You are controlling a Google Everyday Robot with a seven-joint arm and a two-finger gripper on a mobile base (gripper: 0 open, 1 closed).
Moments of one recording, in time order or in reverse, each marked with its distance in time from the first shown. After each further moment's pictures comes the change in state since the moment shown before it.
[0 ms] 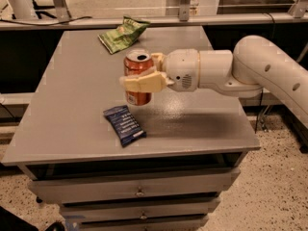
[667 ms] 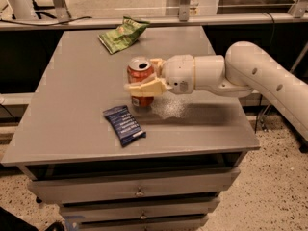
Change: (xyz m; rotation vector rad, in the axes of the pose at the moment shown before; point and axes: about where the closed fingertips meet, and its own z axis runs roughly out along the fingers) arm 0.038 -0.032 0.005 0.003 0.043 -0.096
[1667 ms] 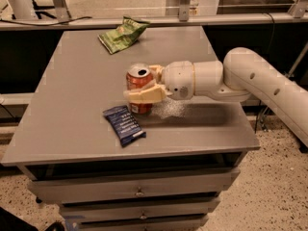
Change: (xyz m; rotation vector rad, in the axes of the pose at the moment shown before) arm 0.008 0.014 0.003 -0.052 -0.019 0.030
